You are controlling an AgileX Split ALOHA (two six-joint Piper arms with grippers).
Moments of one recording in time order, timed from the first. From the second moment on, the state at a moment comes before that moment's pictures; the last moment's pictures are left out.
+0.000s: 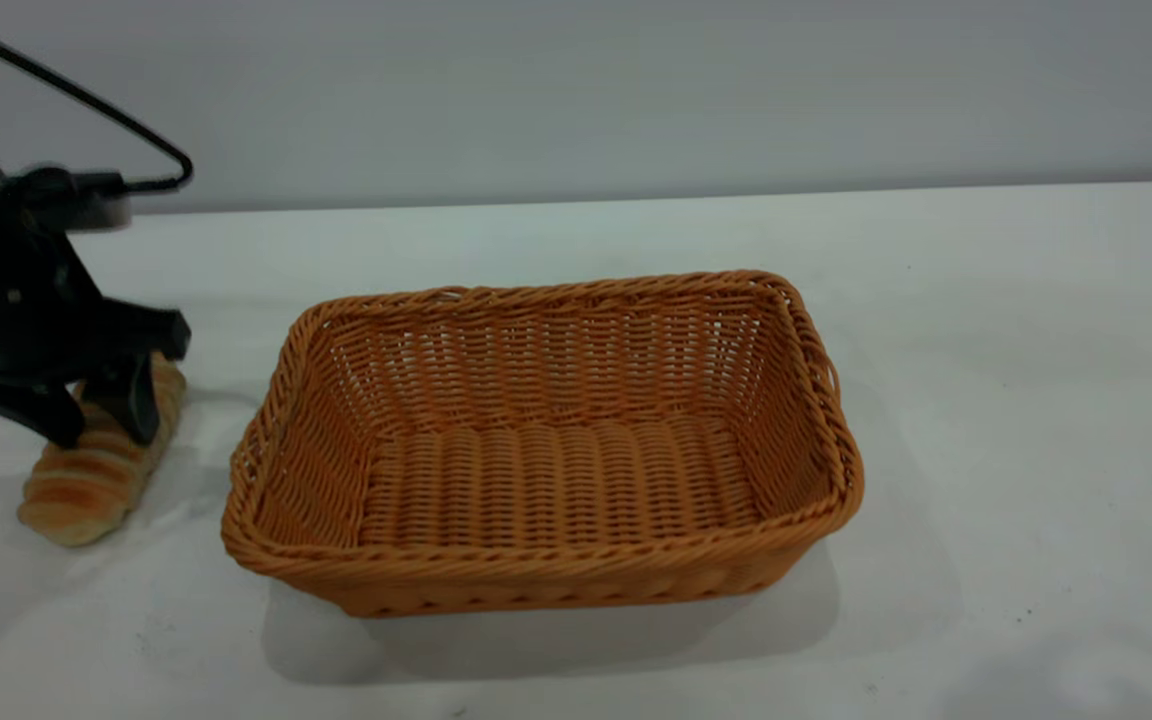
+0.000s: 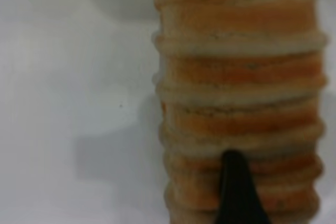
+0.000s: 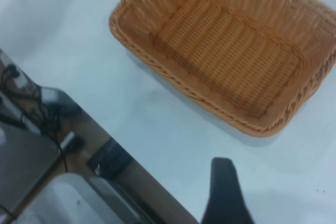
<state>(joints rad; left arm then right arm) -0.02 2.16 -1.13 0.02 0.28 -0.09 0.39 1.01 -1.01 0.43 0.97 -0.38</state>
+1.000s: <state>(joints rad) -0.11 1.82 -1.14 -0.04 0.37 -0.10 0.39 0.80 -1.01 0.37 1.09 -0.29</state>
